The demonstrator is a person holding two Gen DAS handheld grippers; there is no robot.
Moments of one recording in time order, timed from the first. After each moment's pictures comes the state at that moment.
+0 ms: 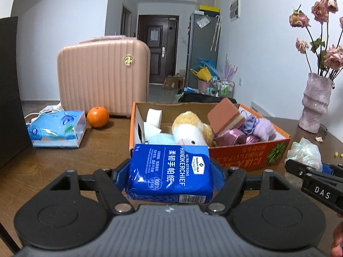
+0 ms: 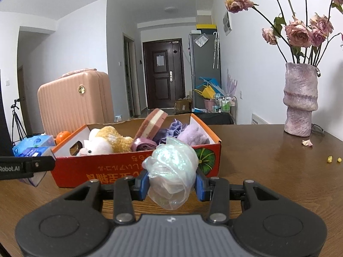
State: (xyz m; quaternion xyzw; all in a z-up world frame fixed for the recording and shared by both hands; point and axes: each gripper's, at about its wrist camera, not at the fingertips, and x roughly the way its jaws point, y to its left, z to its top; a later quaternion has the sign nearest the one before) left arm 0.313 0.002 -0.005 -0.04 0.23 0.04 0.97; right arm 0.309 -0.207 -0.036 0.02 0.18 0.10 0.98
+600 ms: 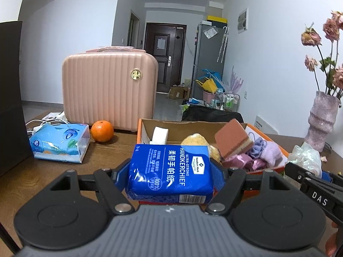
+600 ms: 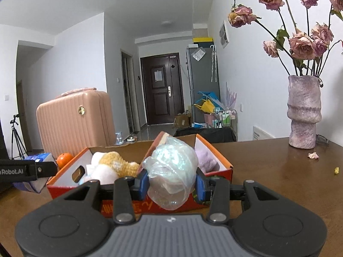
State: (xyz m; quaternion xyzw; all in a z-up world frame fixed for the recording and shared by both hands) left arm 0.329 0.013 0.014 -0.05 0.20 0.06 0.98; right arm 0.329 -0.189 -0.021 0.04 0.14 0.09 0.99
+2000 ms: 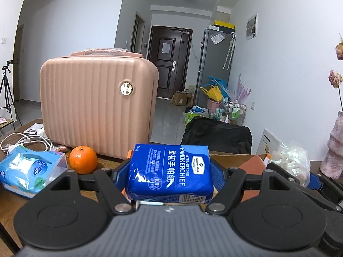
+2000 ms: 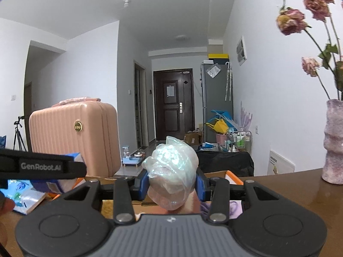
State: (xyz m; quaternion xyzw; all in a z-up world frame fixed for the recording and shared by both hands) left arm 0.452 0.030 0.024 -0.07 0.18 0.07 0.98; right arm 0.441 -0.133 -0.015 0.01 0.09 0.12 0.99
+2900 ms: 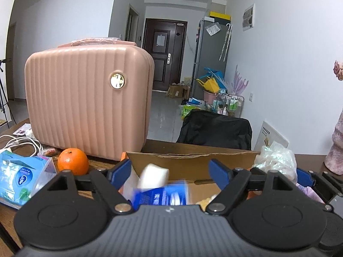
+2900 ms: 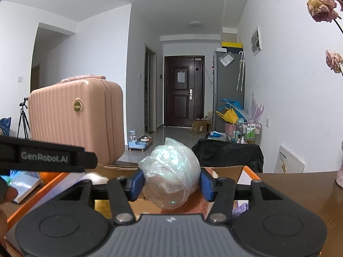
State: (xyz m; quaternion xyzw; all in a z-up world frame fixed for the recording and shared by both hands) left arm 0.496 0.041 0.011 -0.06 0.20 0.06 0.98; right arm 0.487 -0.113 -0.027 -0.03 0.13 0.14 0.98
